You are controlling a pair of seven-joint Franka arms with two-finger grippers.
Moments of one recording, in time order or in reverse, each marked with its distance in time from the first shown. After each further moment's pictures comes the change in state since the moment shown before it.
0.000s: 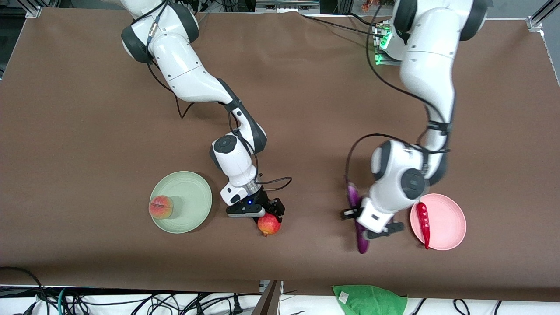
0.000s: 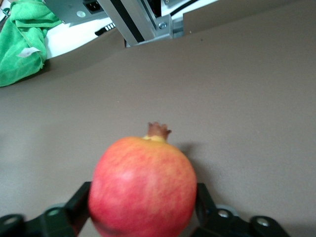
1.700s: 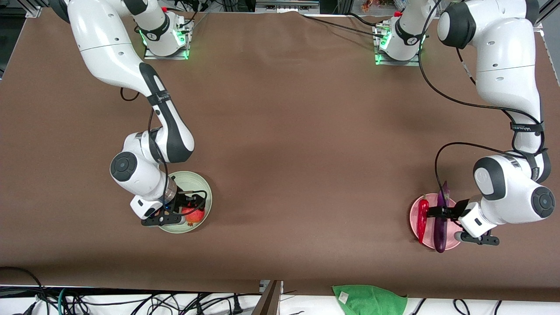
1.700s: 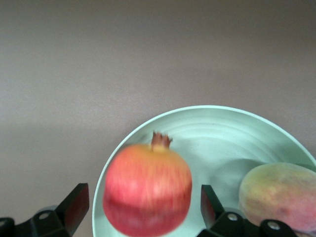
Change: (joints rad) left arm 0.333 0.005 -0.001 -0.028 0.000 -0.074 0.626; right arm -0.303 -0.428 0.017 -0.437 0.174 -0.475 -0.607
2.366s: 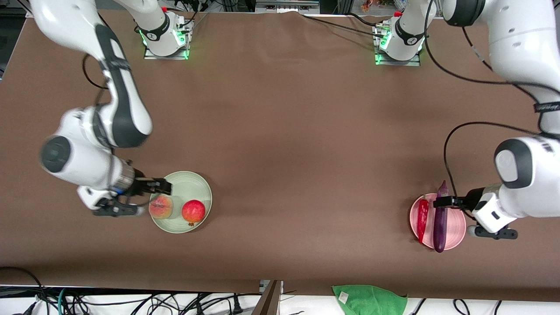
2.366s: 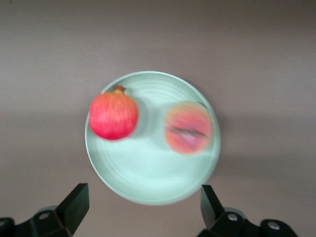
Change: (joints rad) left arm -0.031 -0.197 -0.008 0.020 0.105 -0.278 -0.189; right arm -0.044 -0.276 -0.100 -0.015 0.000 -0.438 -0.003
